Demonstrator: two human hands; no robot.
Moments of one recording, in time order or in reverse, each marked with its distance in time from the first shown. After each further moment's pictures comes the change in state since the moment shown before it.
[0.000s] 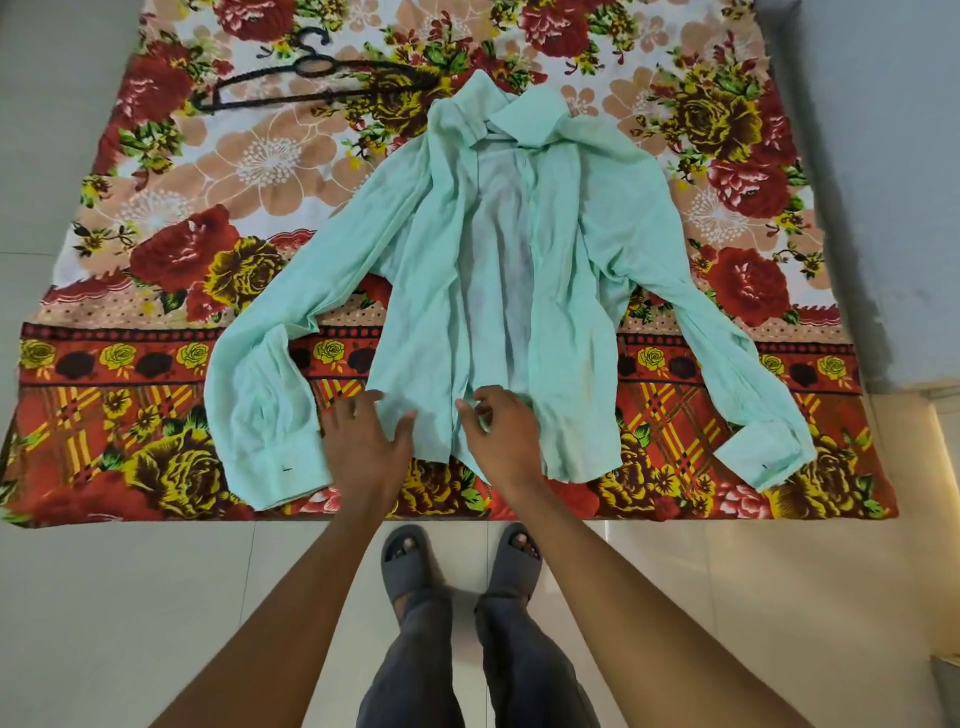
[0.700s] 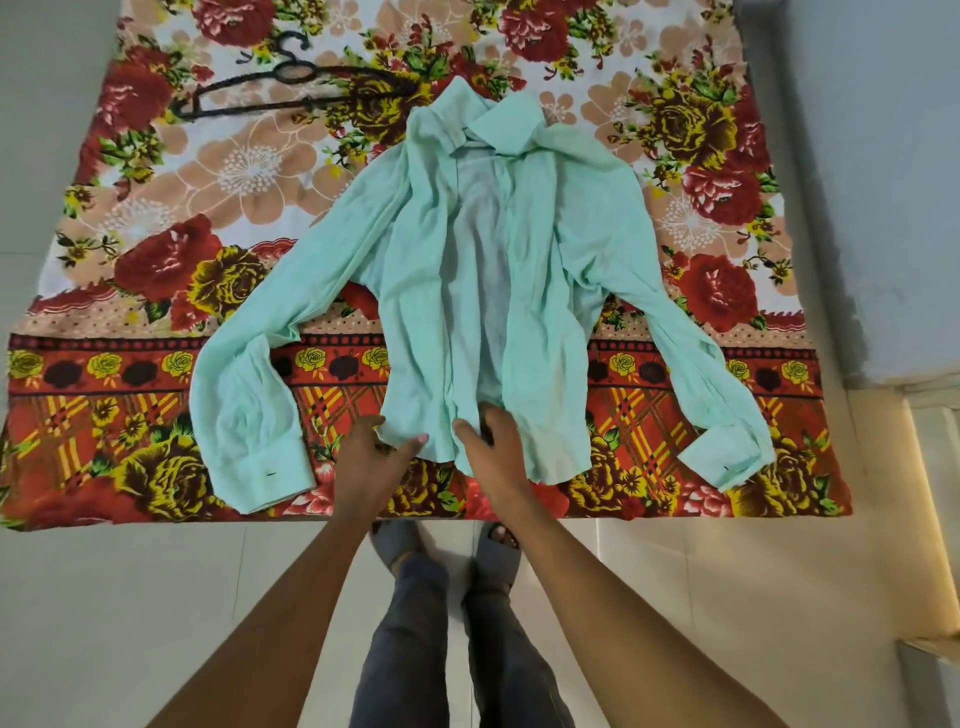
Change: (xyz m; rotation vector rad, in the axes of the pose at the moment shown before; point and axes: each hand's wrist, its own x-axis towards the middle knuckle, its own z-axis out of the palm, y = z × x) left_hand -0.012 0.018 0.003 -0.327 -0.266 -0.201; right_hand -0.006 0.006 -0.018 0.324 -0.099 0.248
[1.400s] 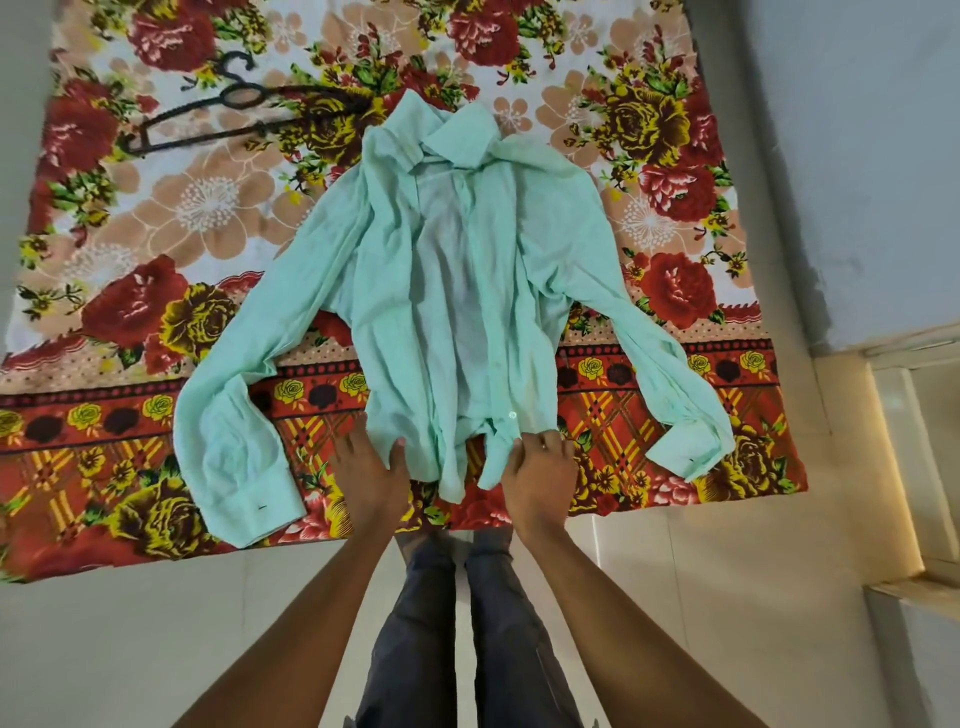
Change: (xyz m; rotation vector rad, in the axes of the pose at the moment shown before) left_hand -0.006 0.040 0.016 0.137 0.147 0.083; right_hand -0.018 0.007 -0.071 -0.755 0.374 -0.012
